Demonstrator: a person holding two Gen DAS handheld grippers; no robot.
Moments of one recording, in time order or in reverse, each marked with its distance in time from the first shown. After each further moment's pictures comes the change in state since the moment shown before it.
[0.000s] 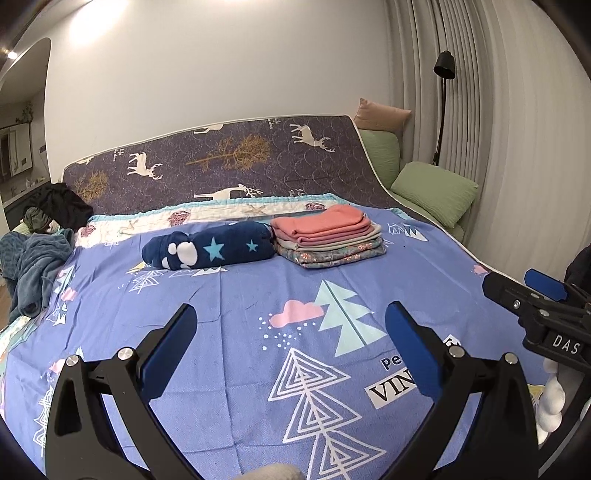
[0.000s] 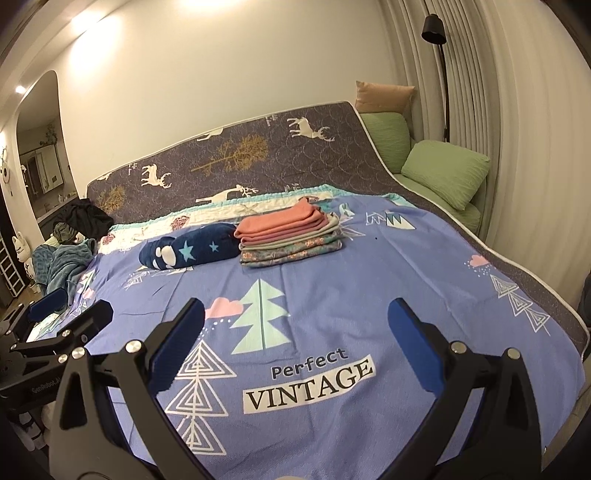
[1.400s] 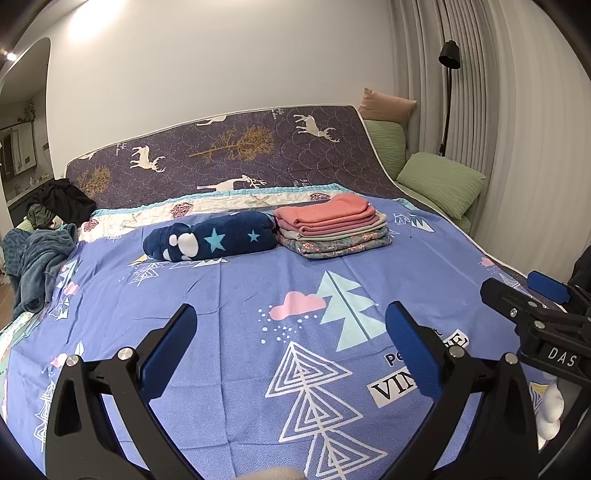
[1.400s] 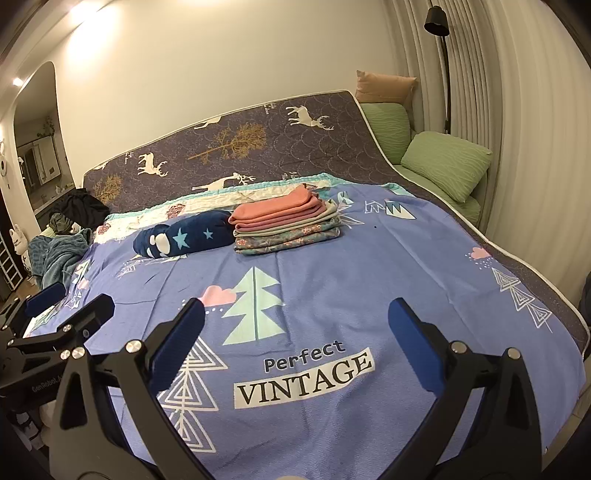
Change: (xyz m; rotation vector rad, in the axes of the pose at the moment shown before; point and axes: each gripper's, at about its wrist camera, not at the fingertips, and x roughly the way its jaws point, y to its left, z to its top) left arm 0.012 -0.010 -0.004 0.003 0.028 0.034; right arm 0.016 -0.002 -0.007 -0.012 0.036 -0.009
